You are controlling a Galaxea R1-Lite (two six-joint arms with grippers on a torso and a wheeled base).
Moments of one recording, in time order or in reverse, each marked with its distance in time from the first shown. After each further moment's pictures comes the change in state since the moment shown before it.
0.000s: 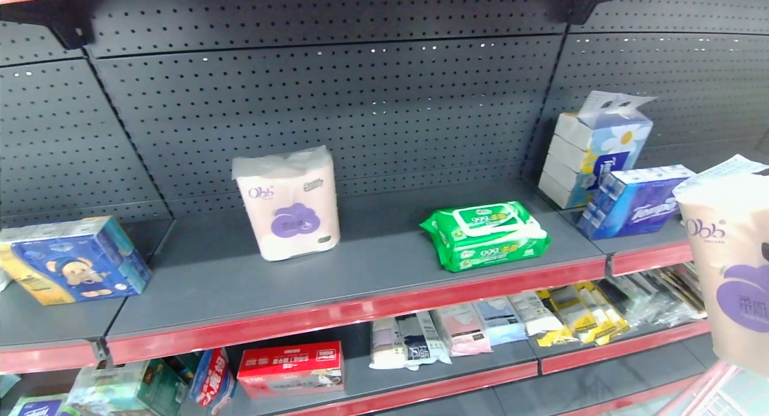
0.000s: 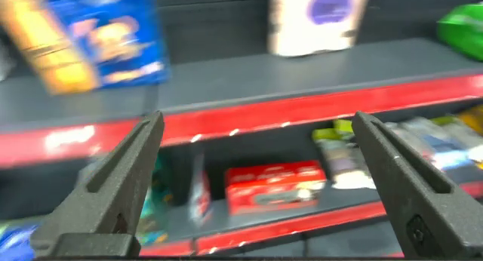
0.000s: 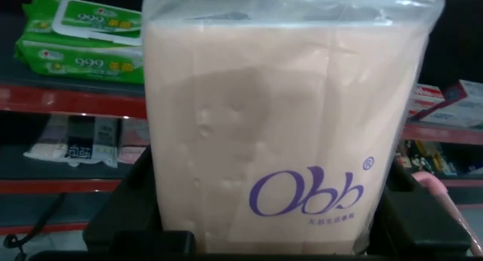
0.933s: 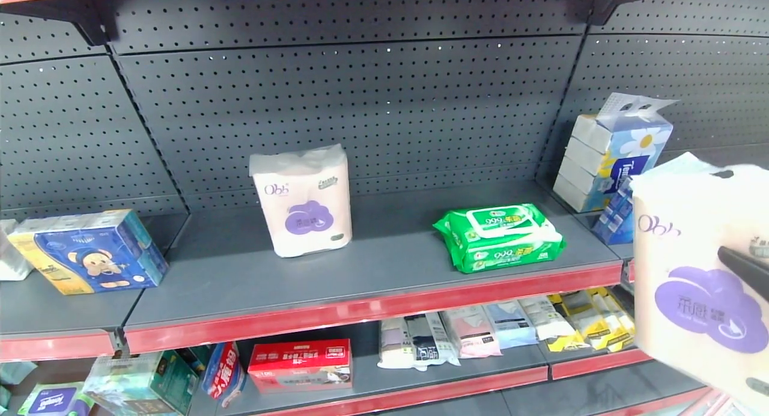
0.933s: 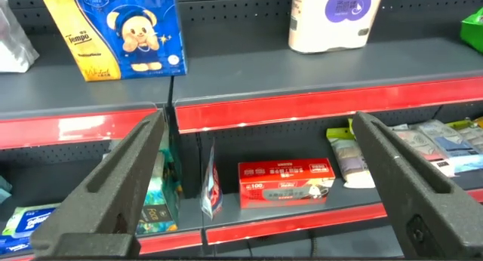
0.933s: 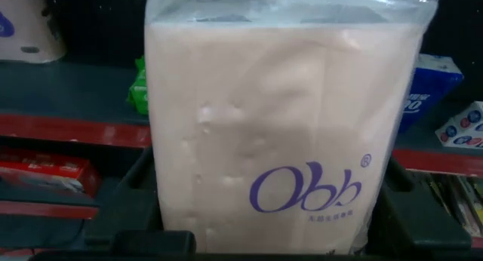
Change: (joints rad) left arm 0.000 0.000 0.000 0.000 0.000 0.000; right arm 0.096 -0.024 0.223 -0.316 0.108 0.199
